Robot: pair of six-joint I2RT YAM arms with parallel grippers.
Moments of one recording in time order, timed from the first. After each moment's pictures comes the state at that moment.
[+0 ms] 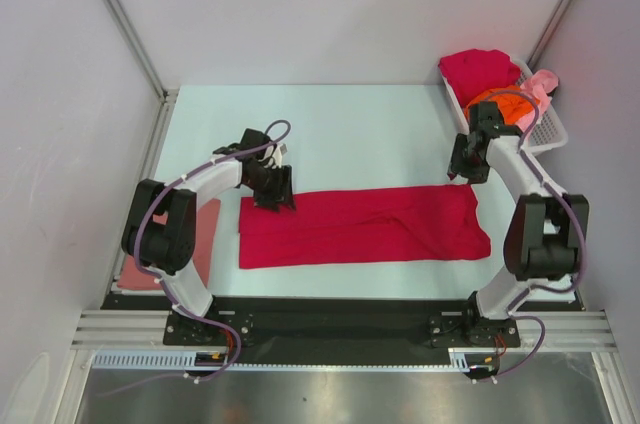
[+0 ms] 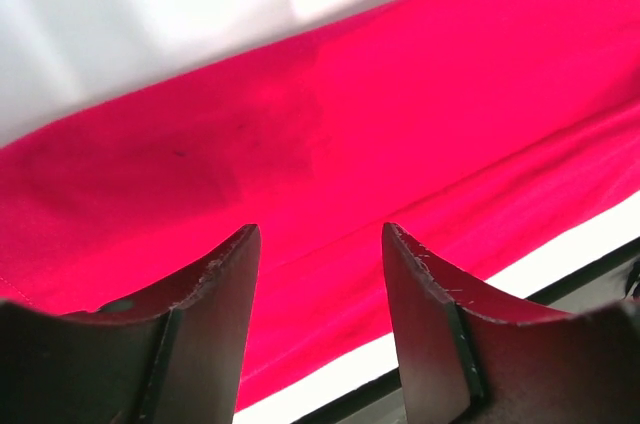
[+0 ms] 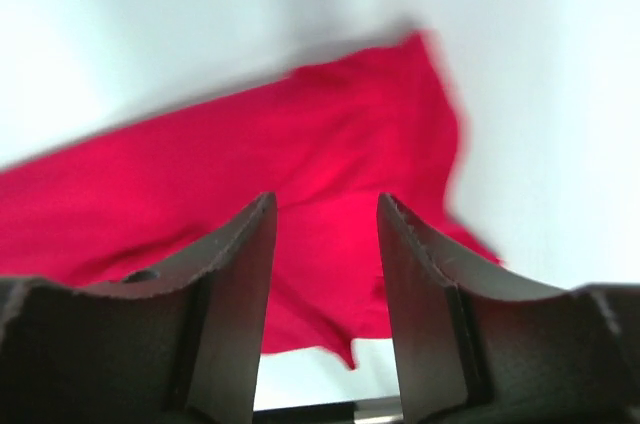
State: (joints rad) left arm -0.31 1.73 1.10 -0.59 0.35 -0.27; right arm -0.01 1.69 1.29 -0.76 0.12 0.27
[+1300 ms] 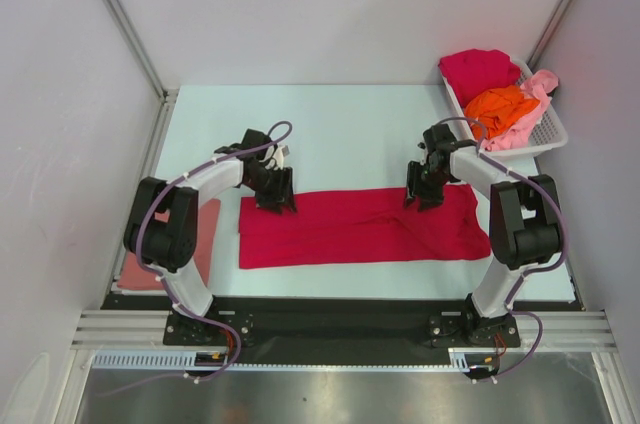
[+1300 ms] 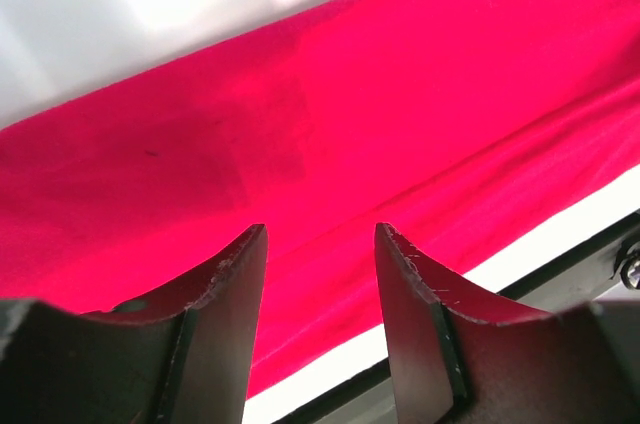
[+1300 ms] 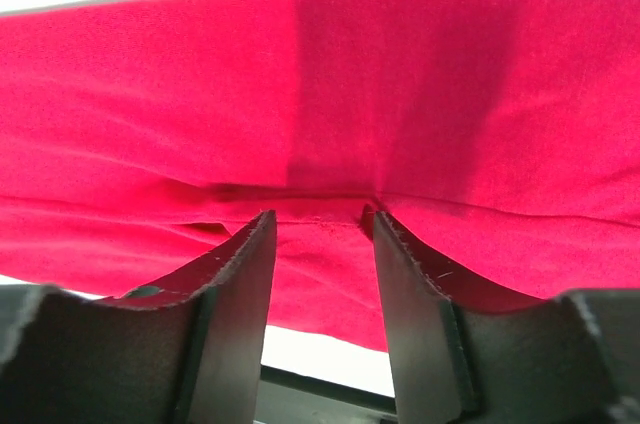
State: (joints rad) left arm -0.31 1.75 1.11 -0.61 0.40 -0.25; right arm 0.21 1.75 1.16 -0.70 -0.20 0.33
